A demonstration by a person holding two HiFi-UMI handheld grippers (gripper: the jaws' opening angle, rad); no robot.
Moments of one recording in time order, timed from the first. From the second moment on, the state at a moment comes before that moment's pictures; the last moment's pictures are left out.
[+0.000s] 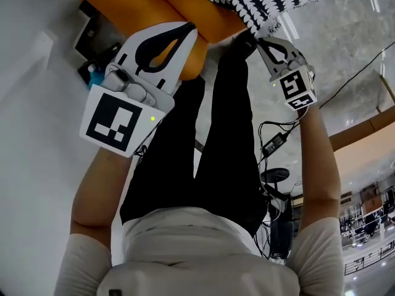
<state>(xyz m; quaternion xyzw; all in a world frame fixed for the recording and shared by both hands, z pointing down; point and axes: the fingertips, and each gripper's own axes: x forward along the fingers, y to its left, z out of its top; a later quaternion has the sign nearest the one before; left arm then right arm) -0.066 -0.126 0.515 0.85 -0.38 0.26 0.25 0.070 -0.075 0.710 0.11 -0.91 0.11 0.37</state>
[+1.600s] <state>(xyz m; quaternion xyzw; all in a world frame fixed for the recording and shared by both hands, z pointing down) -0.074 -0.078 0.402 0.88 -0.39 0.20 0.21 0.076 -0.019 0.624 0.24 -0.88 0.19 0.37</state>
